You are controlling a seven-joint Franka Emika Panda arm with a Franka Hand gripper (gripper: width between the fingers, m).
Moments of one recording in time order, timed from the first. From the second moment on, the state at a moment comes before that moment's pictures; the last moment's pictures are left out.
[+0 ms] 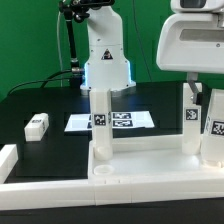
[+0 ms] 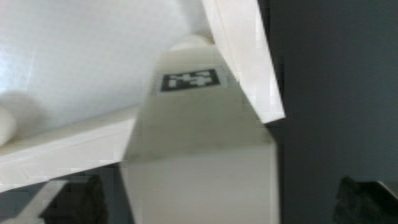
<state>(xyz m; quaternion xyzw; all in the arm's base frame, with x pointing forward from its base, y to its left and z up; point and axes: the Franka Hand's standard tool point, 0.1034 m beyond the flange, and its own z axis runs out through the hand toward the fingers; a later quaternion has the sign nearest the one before) 0.656 0.127 0.122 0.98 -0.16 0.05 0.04</state>
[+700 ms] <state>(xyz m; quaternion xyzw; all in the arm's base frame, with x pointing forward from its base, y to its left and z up) 0.656 0.115 0.122 0.95 -0.31 0.06 0.03</state>
